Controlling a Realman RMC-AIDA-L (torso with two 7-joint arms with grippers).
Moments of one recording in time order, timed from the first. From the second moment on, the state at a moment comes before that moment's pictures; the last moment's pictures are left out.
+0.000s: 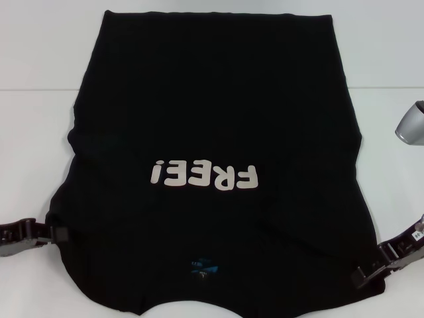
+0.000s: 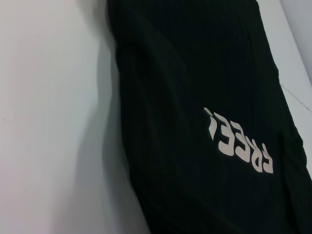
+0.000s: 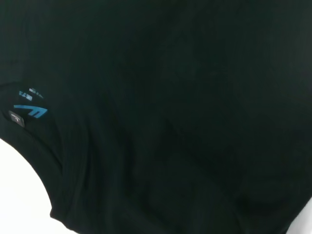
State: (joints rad) left arm -0.45 -1.94 0.45 0.63 2.35 1.55 -2.23; right arm 0.83 2.01 -0.81 -0.68 -2.79 -1.65 2.49
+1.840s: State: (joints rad) left arm -0.45 -1.94 0.45 0.63 2.35 1.55 -2.23; right arm 0.84 2.01 -0.88 -0.67 -2.79 -1.62 2.50
